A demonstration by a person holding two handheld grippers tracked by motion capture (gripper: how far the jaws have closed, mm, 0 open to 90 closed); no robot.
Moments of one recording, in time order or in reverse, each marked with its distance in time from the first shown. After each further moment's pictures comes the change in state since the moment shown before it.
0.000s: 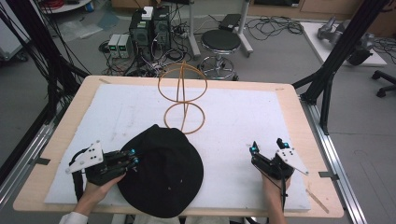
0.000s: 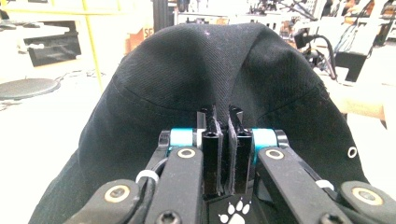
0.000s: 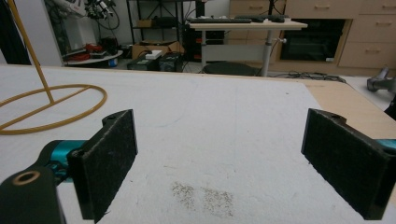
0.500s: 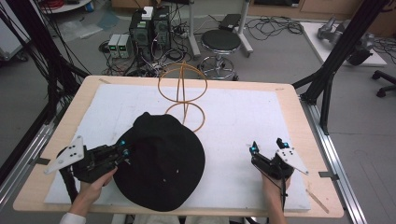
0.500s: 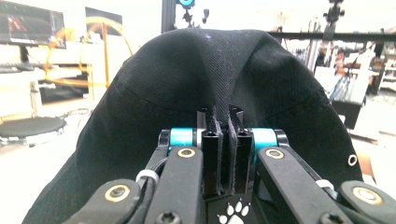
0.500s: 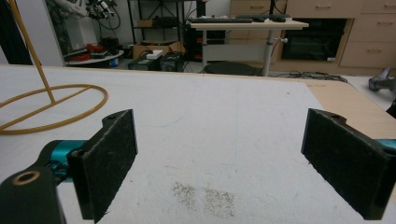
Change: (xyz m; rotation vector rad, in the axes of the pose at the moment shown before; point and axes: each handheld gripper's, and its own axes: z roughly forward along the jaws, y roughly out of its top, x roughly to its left) left arm -0.001 0.025 -0.019 -0.203 0.019 -0.031; right arm -0.001 0.000 0.001 0.003 0.004 -0.001
